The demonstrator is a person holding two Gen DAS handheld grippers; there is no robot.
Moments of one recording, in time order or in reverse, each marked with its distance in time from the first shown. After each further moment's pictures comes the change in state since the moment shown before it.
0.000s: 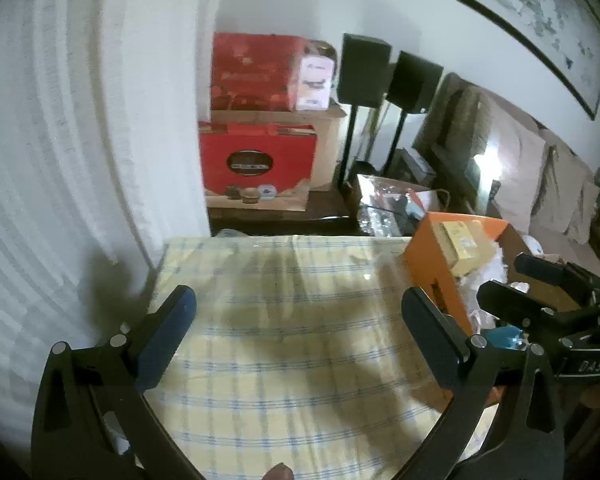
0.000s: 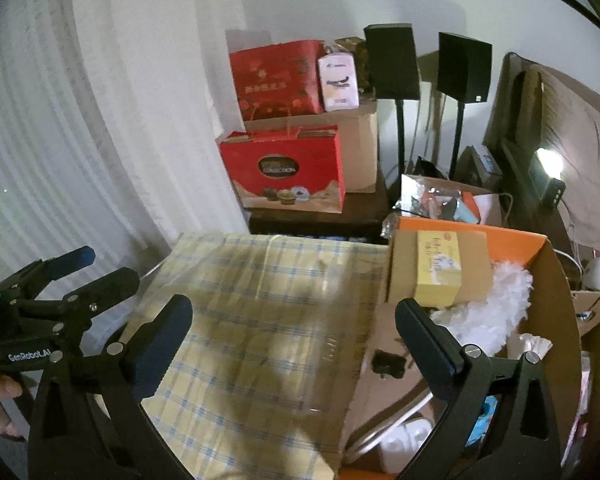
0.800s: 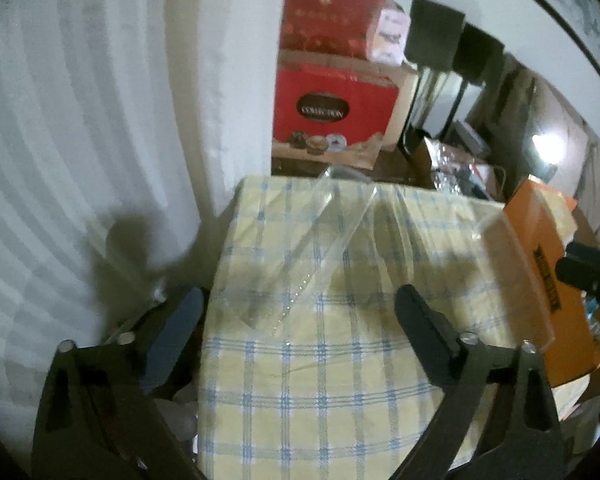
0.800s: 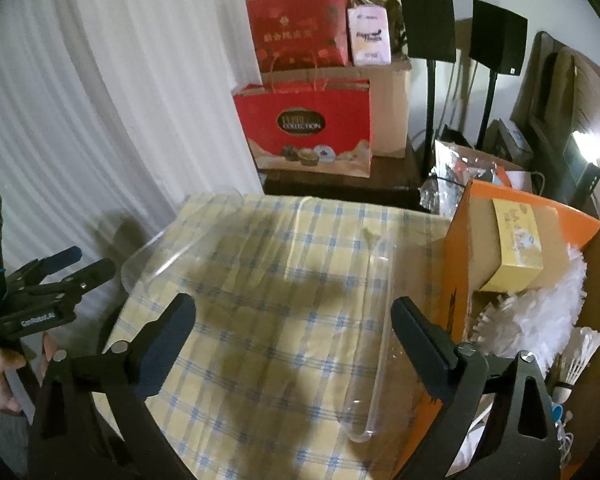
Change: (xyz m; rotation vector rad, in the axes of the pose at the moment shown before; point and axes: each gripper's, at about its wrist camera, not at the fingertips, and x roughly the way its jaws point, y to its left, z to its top) left arm 0.075 0.108 -0.047 -0.047 0.133 0.081; right arm 0.082 0.033 -0.015 -0.020 0.133 0.019
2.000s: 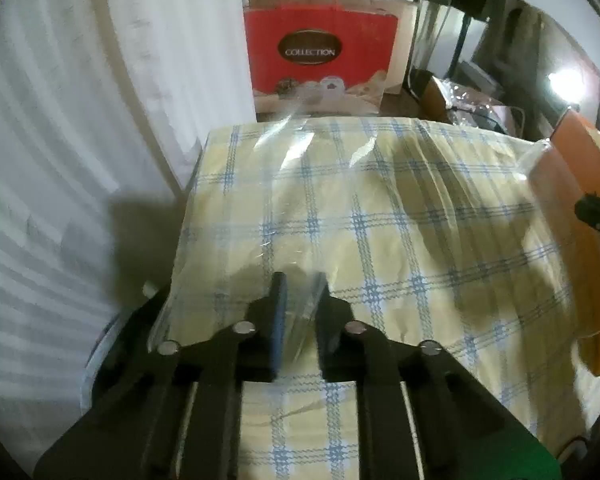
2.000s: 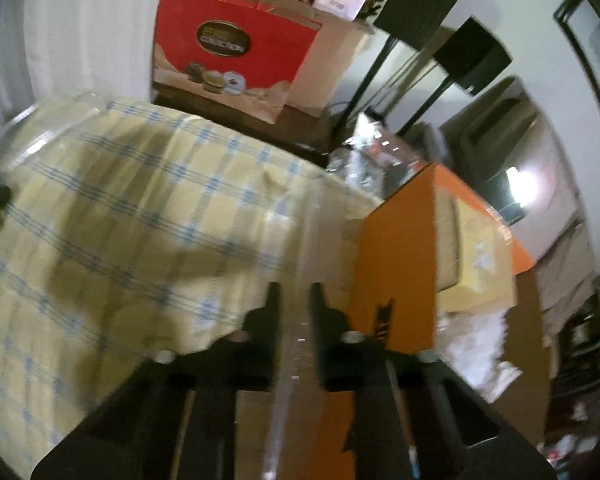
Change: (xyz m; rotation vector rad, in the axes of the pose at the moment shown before) left arm 0.083 -0.018 -0.003 0.104 0.136 0.048; right arm 0.097 -0.009 -0.013 -0.247 0.192 -0.521
